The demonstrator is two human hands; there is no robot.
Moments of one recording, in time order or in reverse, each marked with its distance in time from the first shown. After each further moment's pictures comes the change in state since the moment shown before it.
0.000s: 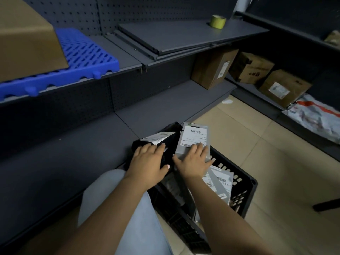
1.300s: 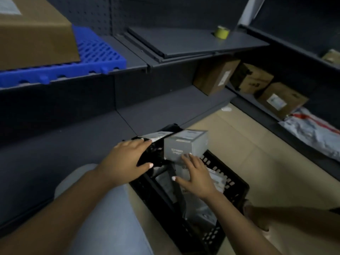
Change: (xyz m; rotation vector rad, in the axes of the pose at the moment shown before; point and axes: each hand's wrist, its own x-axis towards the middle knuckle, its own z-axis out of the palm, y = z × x) left_hand -0.045 -0.028 -0.046 -0.013 -0.068 0.050; right_hand -0.038 0.070 -0.024 0.172 -0.145 -0.584
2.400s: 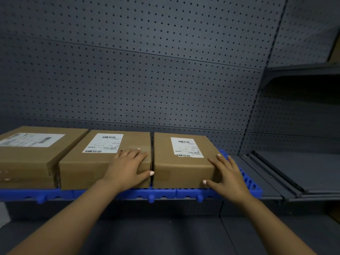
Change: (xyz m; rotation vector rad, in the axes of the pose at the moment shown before) left_hand -0.140 -0.250 -0.249 0.416 0.534 -0.676; right_hand 0.241 -0.350 -0.150 0.174 0.220 -0.583
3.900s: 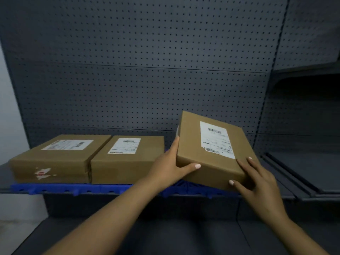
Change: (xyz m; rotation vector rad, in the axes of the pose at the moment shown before) left_hand -0.034 0.098 -0.071 -0.709 0.007 -0.057; right_hand -0.074 -0.007 -0.041 0.185 0.325 0.018
